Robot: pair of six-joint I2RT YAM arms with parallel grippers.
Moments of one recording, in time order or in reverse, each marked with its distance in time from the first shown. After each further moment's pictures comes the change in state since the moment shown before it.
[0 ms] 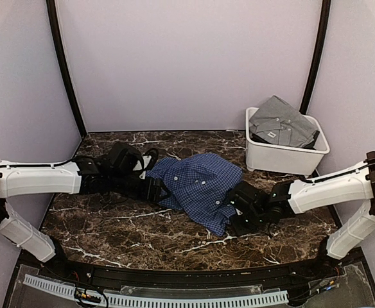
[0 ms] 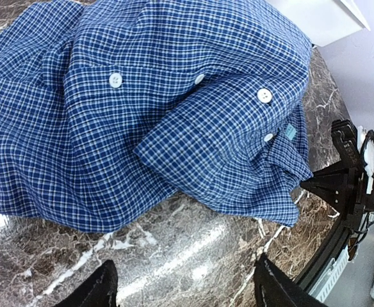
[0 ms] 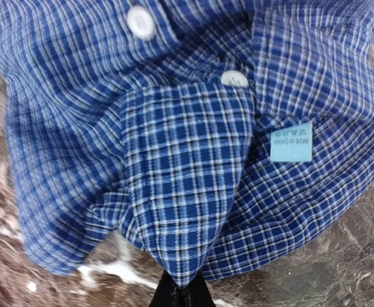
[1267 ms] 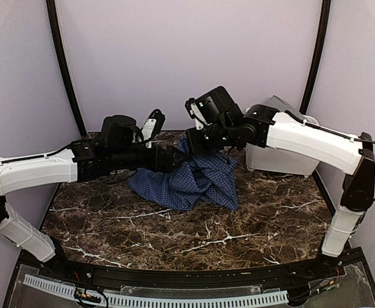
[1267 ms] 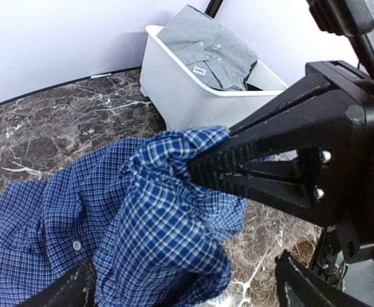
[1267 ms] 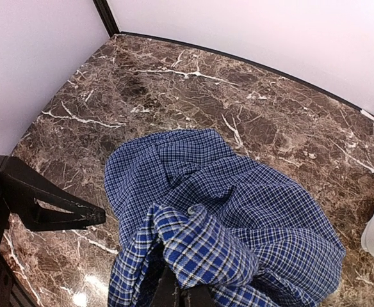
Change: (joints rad) left arm -0.021 0.001 0.175 0.225 -0.026 0.188; right arm -0.076 0.307 1.019 -0.179 0.023 -0.207
